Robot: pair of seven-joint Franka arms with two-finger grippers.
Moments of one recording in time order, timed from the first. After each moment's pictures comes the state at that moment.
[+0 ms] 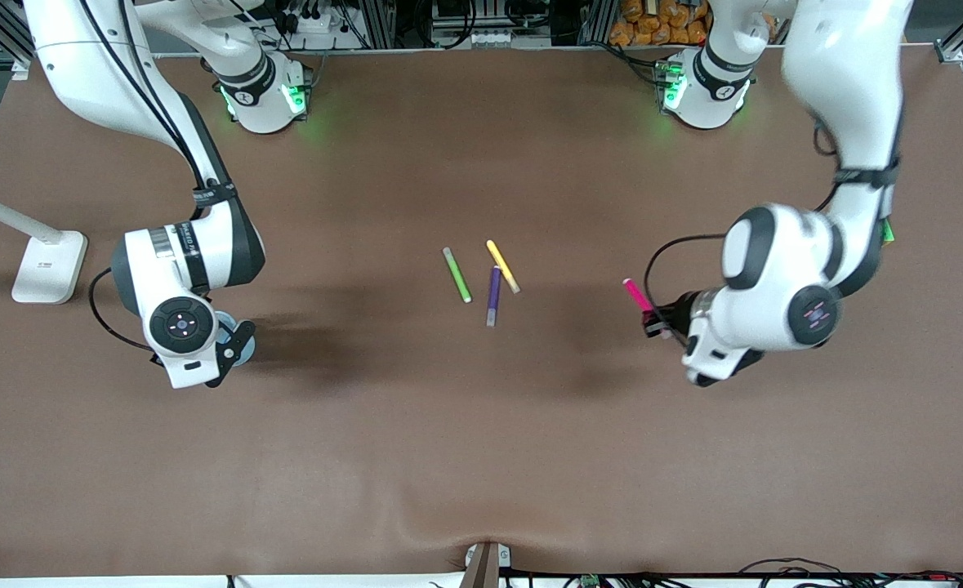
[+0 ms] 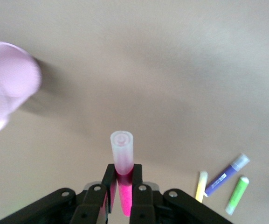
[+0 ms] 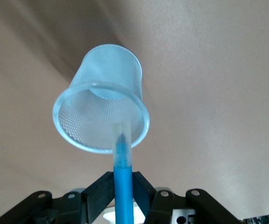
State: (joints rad) left arm -0.31 0.44 0.06 -1.61 -0.26 1.85 -0.55; right arm 0.25 0.53 -0.09 -1.68 -0.46 1.85 -0.75
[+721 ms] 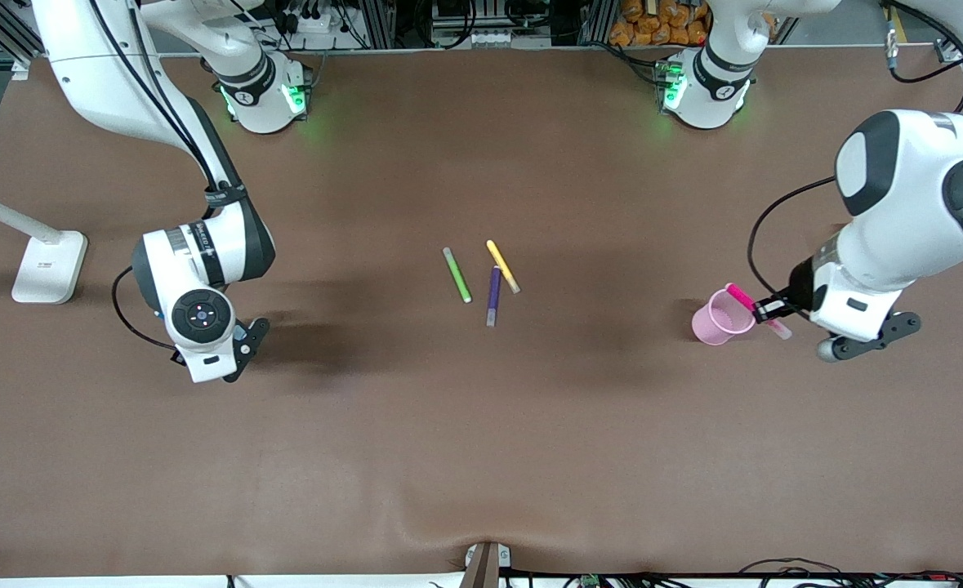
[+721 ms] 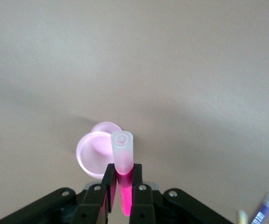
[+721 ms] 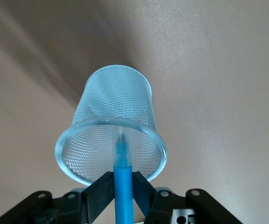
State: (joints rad) left arm -0.19 0.19 0.07 -1.80 -0.01 2.06 -0.44; right arm 0.25 0.53 -0.09 -1.76 -0.47 1.96 -0.71
